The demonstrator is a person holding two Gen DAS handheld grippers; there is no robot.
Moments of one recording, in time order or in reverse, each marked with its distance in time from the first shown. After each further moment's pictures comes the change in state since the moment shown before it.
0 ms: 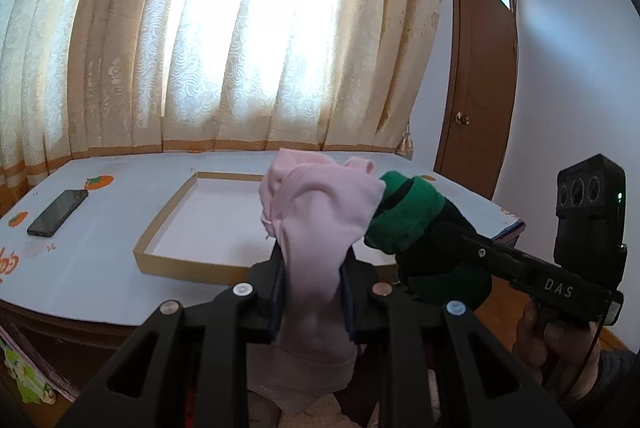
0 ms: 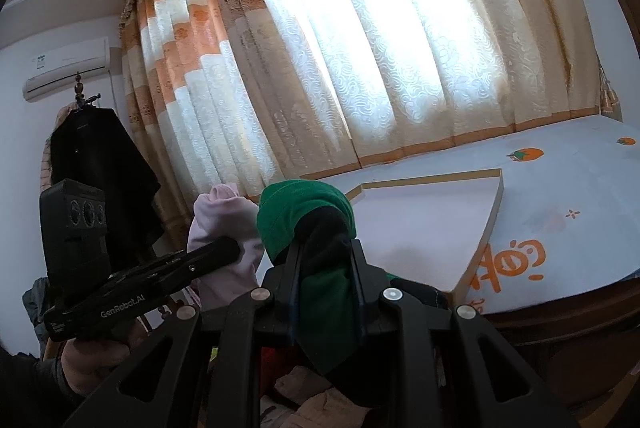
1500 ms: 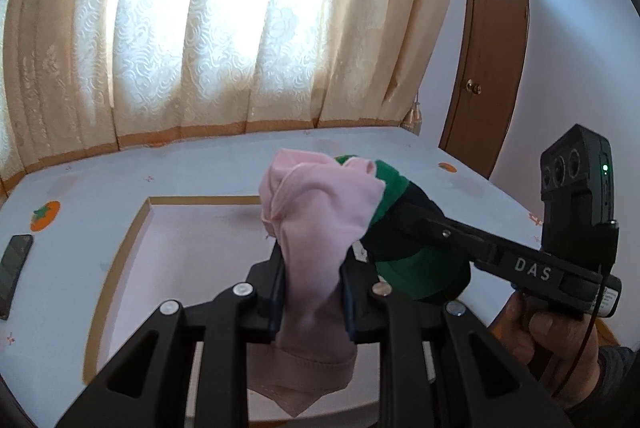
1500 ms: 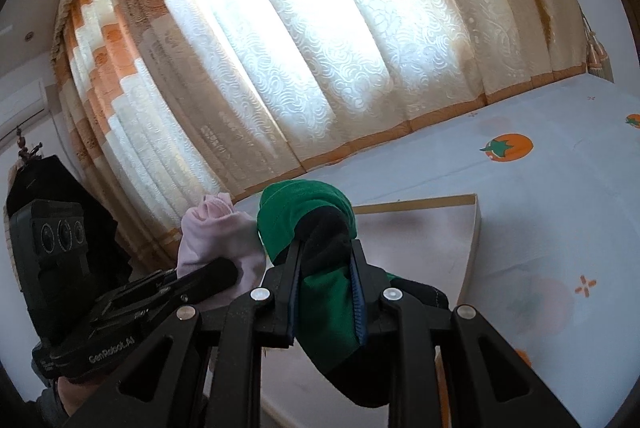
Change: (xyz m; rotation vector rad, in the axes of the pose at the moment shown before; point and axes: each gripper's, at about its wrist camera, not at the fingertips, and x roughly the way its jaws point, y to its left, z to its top) left arm 0.153 0.013 0.083 0.015 0.204 -0.055; right arm 0.111 -0.105 0.088 0.199 0.094 -0.105
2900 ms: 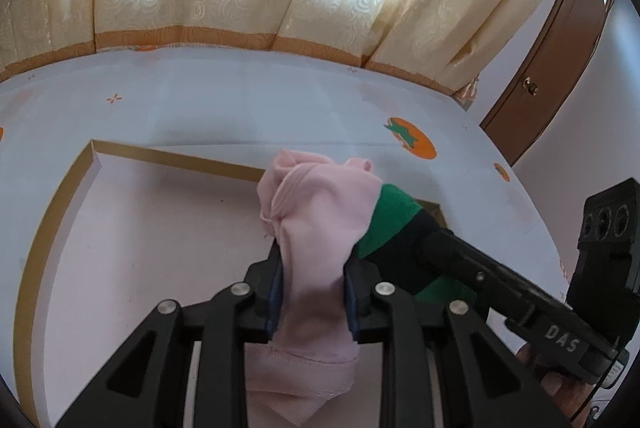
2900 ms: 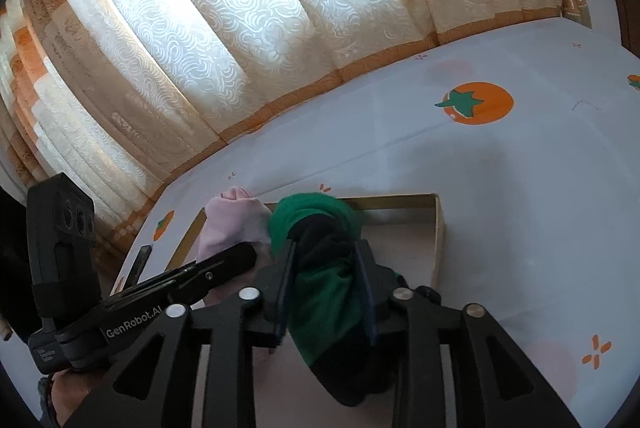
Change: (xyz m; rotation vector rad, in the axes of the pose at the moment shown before) left arm 0.142 0.051 0.025 -0.246 0.239 -0.008; right arm 0.093 -0.060 0.029 0.120 0.193 -0.198
